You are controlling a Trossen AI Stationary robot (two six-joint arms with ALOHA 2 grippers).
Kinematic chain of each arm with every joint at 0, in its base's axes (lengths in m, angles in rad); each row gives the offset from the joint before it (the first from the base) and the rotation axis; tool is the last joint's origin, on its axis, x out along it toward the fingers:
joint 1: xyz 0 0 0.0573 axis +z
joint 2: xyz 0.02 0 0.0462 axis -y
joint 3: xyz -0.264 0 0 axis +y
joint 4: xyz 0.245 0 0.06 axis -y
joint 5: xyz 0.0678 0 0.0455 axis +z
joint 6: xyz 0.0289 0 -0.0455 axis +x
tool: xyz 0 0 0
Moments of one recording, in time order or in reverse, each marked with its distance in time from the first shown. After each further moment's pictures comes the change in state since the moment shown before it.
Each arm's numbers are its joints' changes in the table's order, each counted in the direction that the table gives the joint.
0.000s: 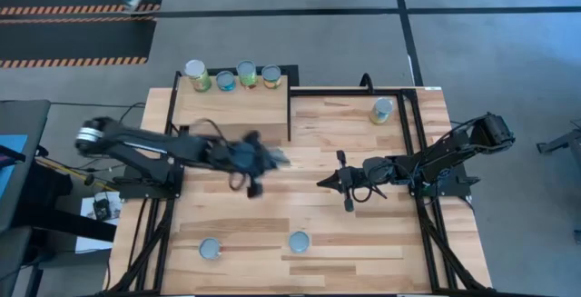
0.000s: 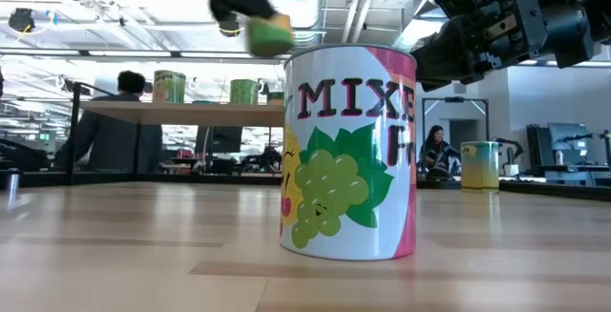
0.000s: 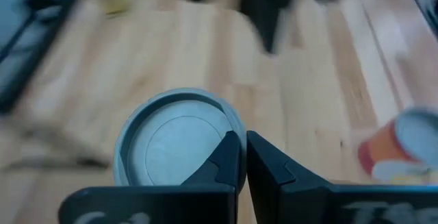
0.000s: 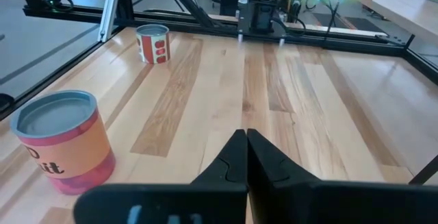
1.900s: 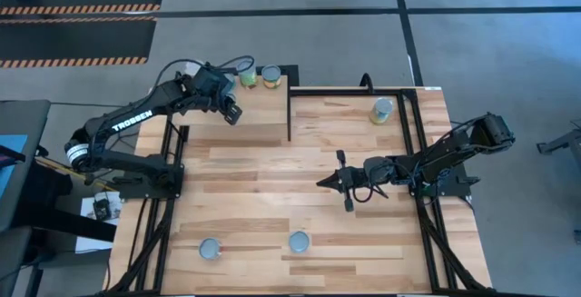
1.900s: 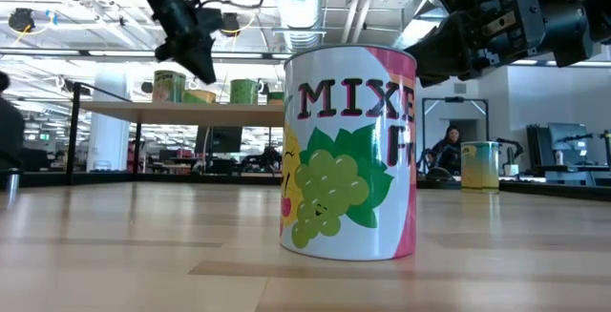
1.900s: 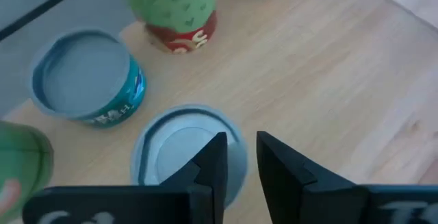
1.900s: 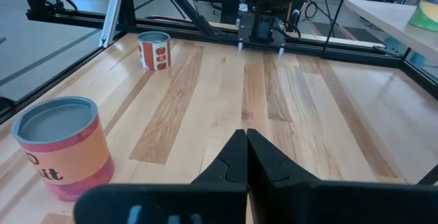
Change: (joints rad) left arm 0.771 0.146 -0.008 -0.360 -0.090 -0.026; right arm 0.001 0.000 0.000 0.027 0.002 -0.022
